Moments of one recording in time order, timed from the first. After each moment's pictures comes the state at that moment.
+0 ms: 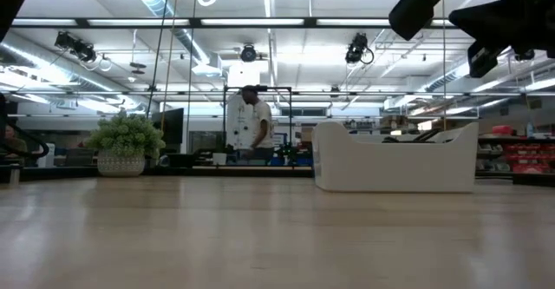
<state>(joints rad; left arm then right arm) -0.50 2.54 2.31 -0.42 -0.45 -0.59 0.36 0.02 0.01 0.20 0.40 0.16</state>
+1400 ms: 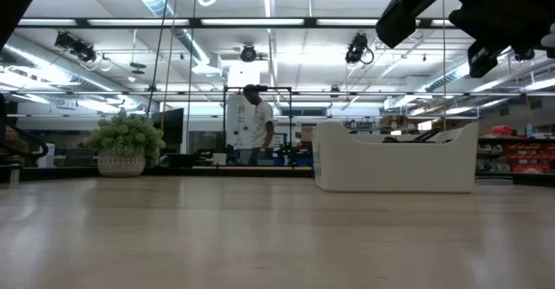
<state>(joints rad) -0.47 2.54 2.31 -0.42 -0.56 -0.62 0.36 0.02 0.01 0.20 0.40 0.16</state>
